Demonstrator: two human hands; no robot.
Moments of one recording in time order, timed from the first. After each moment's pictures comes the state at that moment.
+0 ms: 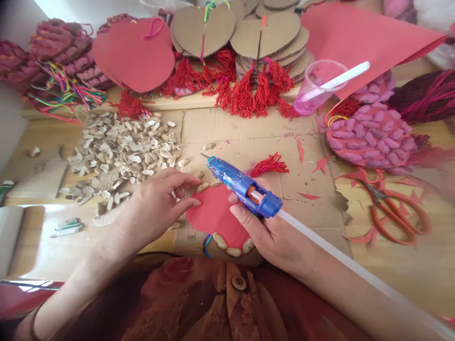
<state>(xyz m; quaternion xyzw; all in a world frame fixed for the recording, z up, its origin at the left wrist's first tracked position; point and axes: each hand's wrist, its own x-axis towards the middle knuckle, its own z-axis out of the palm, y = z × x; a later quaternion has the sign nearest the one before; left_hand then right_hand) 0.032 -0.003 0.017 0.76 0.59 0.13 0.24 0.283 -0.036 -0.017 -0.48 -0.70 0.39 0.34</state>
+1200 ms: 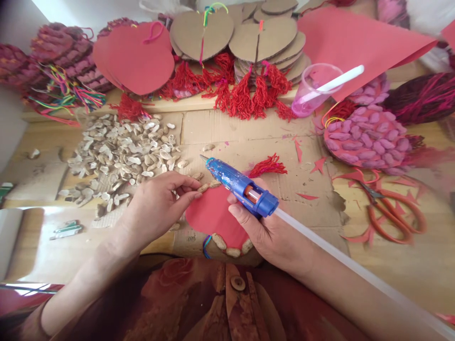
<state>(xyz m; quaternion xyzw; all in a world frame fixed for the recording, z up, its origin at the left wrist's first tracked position) 0.038 0.001 0.011 0.73 0.62 0.16 0.25 0.282 -0.035 -0.022 -0.49 -0.71 0.37 0.35</state>
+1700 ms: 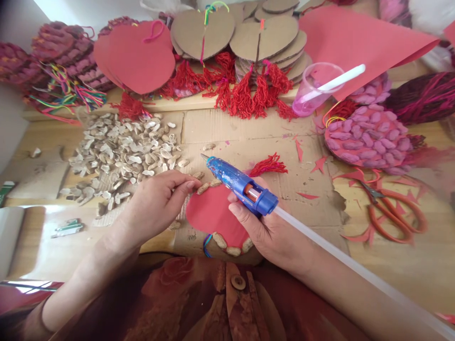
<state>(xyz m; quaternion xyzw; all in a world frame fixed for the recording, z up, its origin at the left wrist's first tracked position) 0.037 0.006 0.017 0.74 0.61 0.13 0.26 0.281 -0.034 -0.020 -0.49 -0.70 0.39 0.35</state>
